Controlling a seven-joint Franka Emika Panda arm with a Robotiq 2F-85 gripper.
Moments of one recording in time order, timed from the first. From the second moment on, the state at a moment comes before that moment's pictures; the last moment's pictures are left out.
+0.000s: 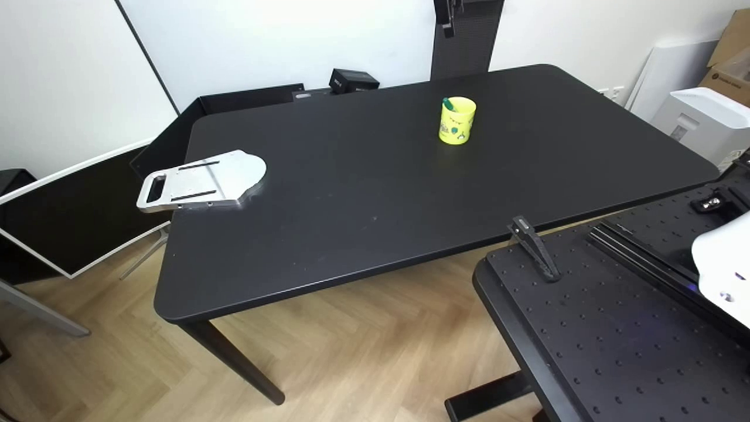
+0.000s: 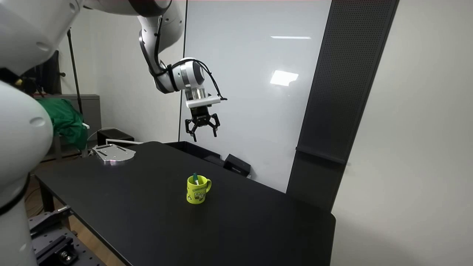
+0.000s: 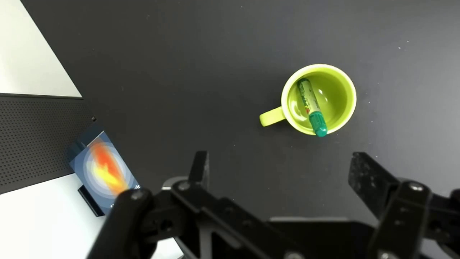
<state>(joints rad) 0.22 0.58 0.09 -1.62 -0.45 2.09 -0.33</state>
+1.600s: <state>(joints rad) 0.25 0.76 0.10 -1.57 -0.45 2.13 -0.33</state>
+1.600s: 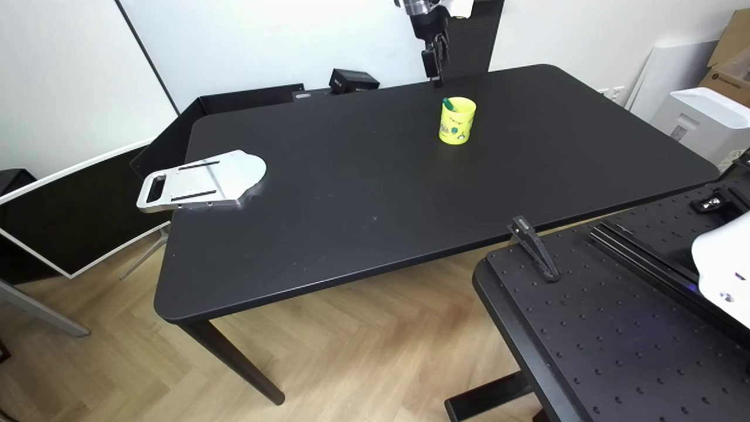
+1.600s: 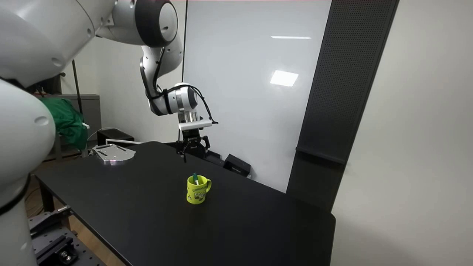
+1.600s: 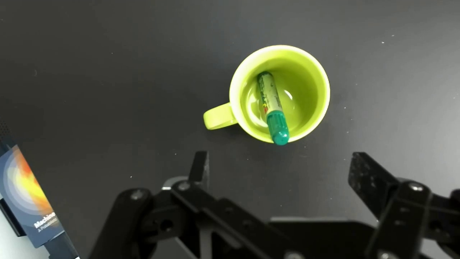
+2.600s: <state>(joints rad) 0.26 0.88 0.10 -1.49 -0.45 2.13 -0.33</state>
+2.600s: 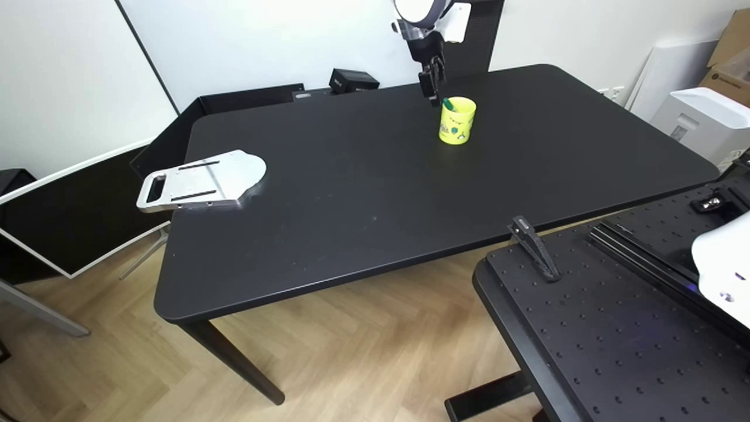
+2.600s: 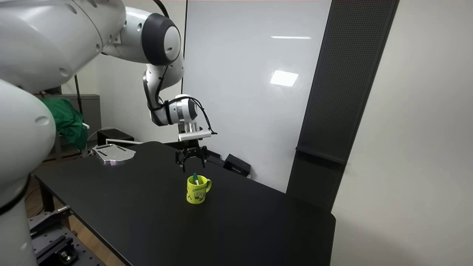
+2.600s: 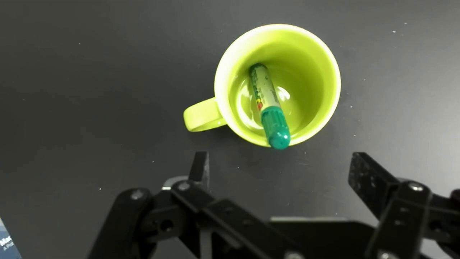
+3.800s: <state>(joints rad) 0.26 0.90 0.09 -1.47 -0.45 2.03 -0.33</state>
